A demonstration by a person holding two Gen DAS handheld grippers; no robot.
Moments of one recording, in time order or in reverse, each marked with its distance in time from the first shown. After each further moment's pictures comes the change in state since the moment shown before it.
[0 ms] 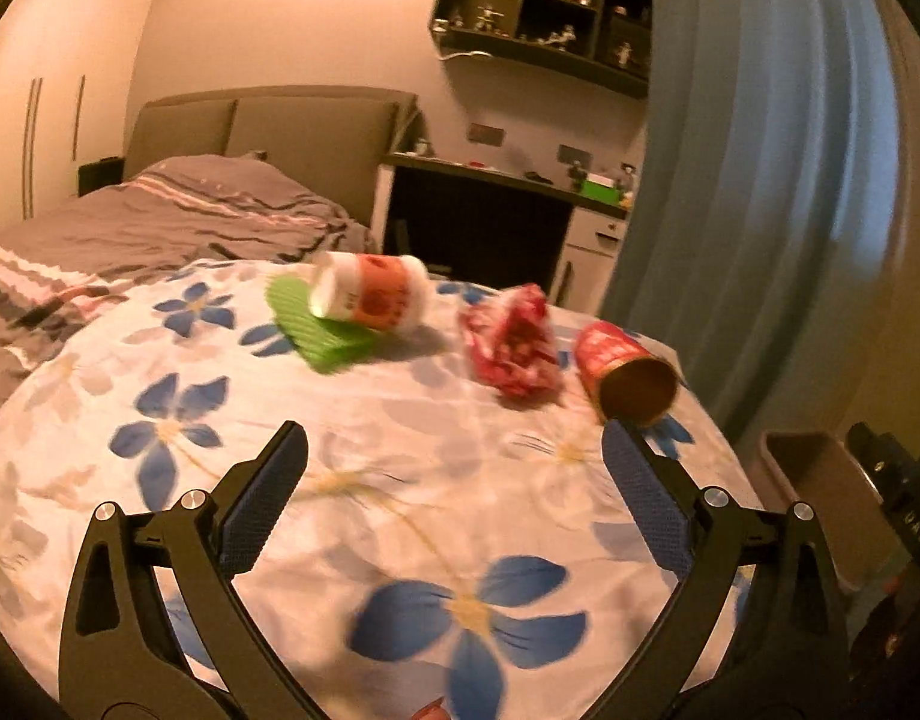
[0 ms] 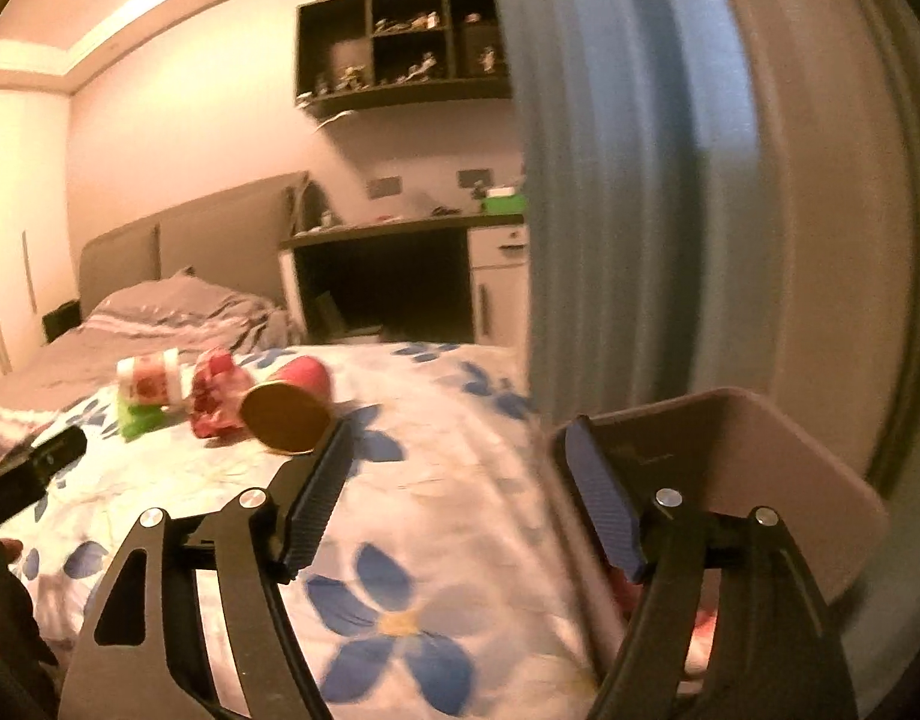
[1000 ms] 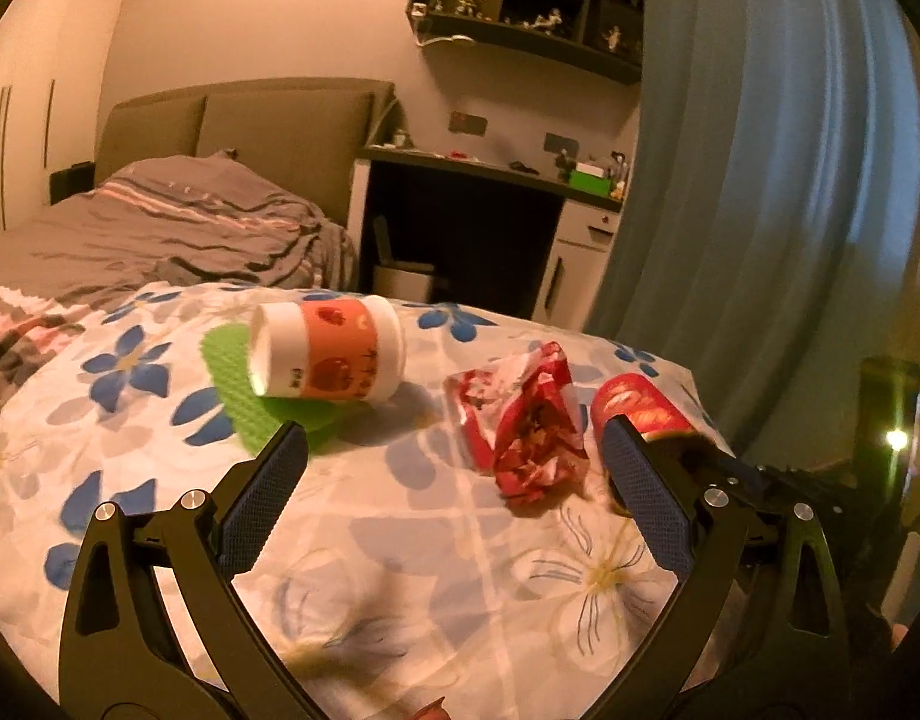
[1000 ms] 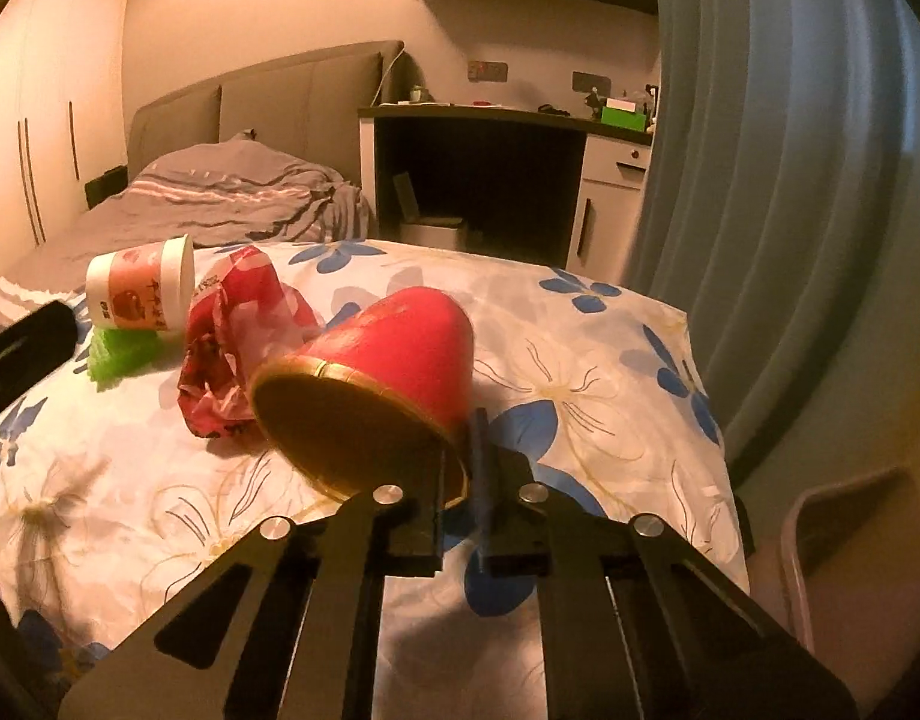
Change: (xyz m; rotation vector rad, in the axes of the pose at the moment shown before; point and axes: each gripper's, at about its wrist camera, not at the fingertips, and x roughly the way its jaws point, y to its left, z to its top) left arm 0.089 -0.010 0.047 0.035 0.043 -0.058; right arm 0.147 0.095 0.015 -0.198 0.268 0.121
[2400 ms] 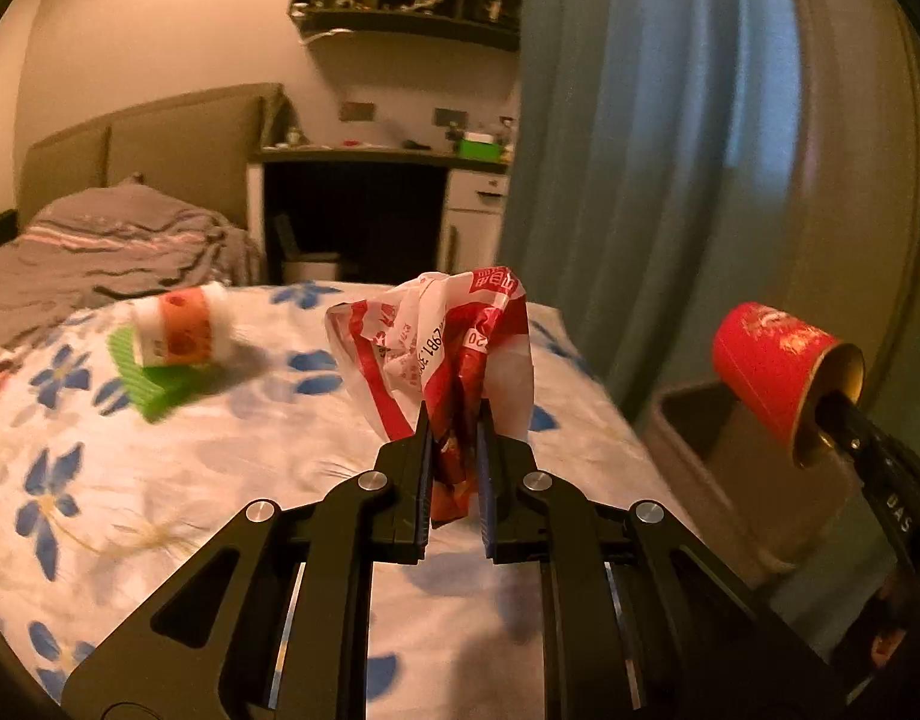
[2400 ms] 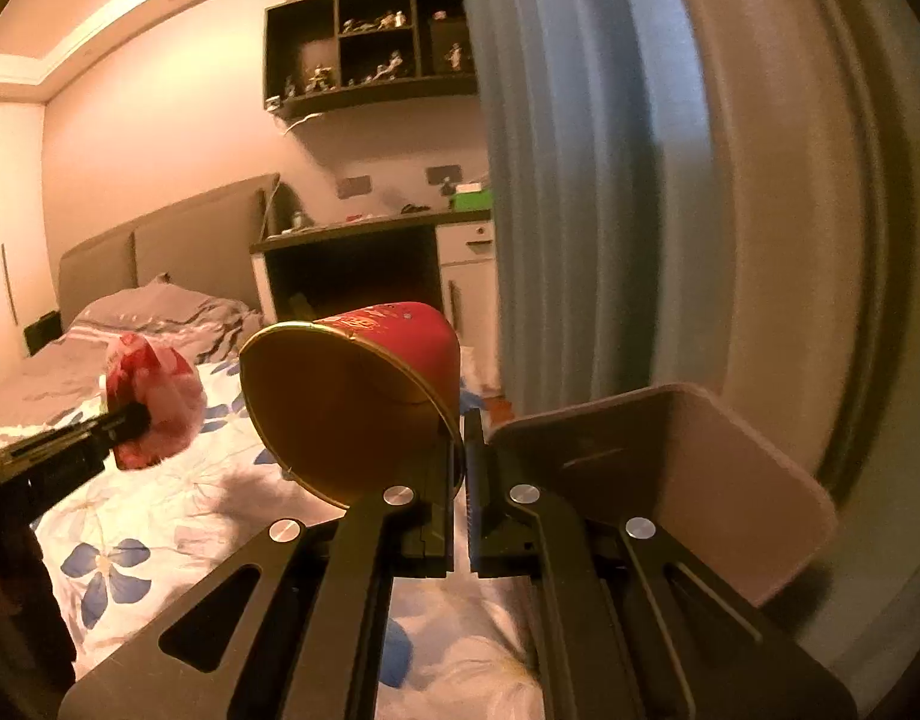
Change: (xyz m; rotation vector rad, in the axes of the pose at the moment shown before) left arm -0.064 -0.102 -0.034 0.158 0.050 -0.183; right arm -0.184 -0.103 -0.075 0.247 -0.256 -0.202
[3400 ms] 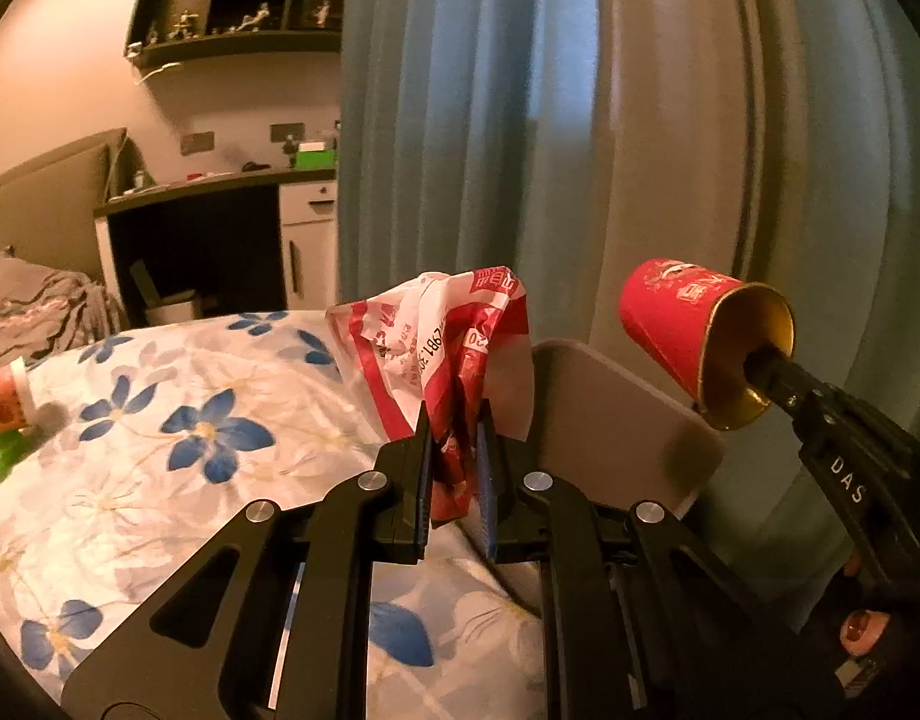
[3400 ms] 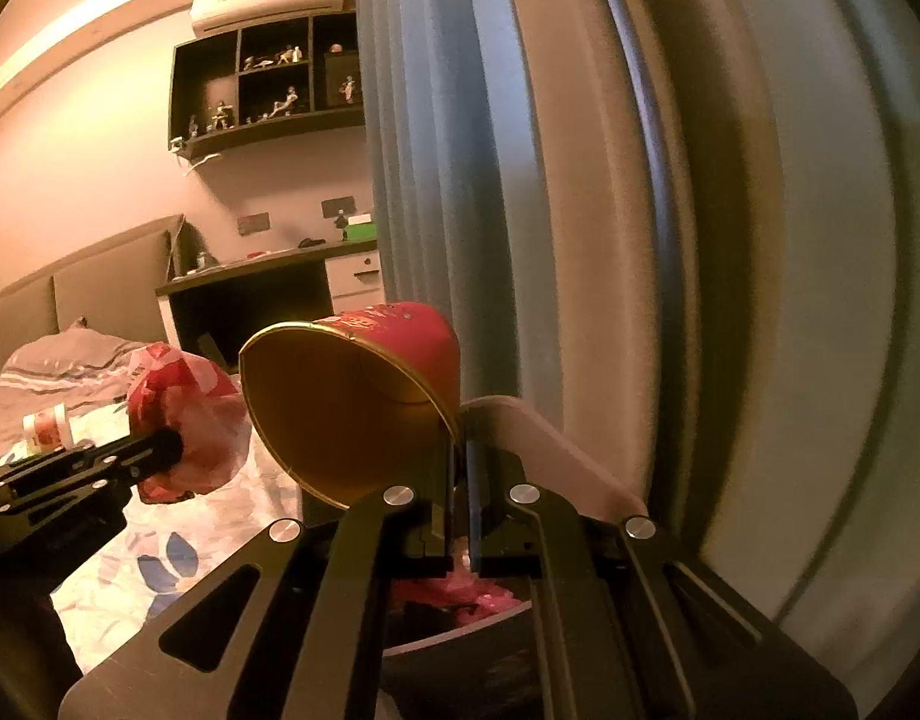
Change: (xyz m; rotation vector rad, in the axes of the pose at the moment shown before) left arm 0.006 -0.156 -0.012 0.201 0.002 -0.273; right arm -0.042 -0.096 -0.008 0.084 -0.063 -0.204
